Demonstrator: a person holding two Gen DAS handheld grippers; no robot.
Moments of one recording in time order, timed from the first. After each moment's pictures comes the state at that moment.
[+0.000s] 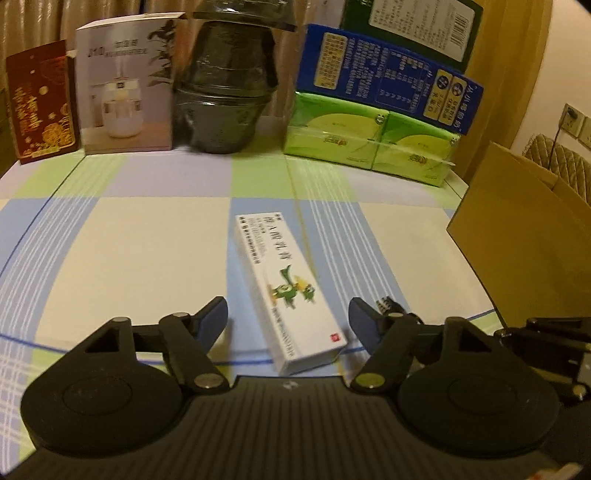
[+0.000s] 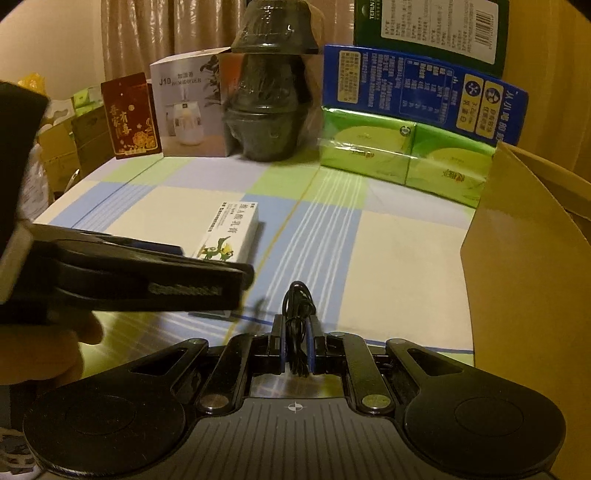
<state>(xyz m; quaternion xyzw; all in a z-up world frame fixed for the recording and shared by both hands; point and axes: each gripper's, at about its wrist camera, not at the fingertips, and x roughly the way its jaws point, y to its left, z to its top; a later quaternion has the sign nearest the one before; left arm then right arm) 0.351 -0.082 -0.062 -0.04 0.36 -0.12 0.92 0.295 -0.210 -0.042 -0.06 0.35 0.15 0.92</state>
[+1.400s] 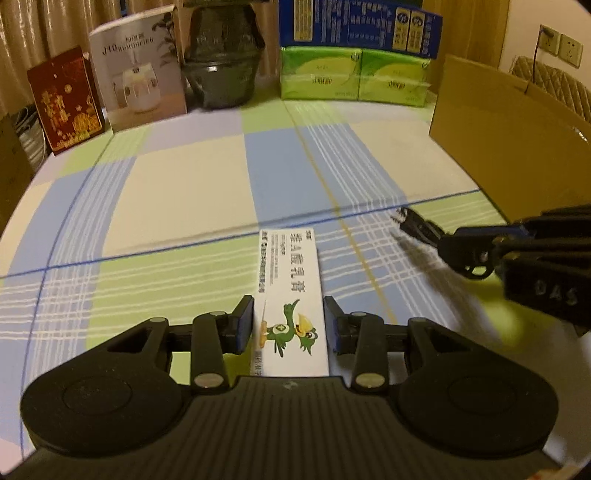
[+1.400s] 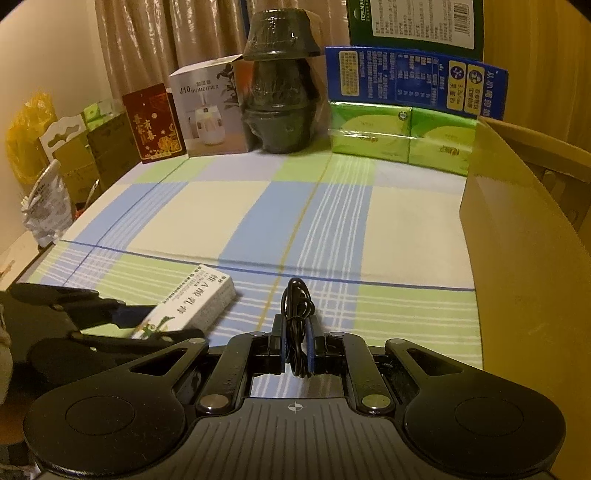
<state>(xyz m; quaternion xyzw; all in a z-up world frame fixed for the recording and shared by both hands) 0.260 -0.069 -0.060 0.06 0.41 -0.11 0.90 0.238 -0.211 -0.030 -0.01 0.37 0.16 0.91</state>
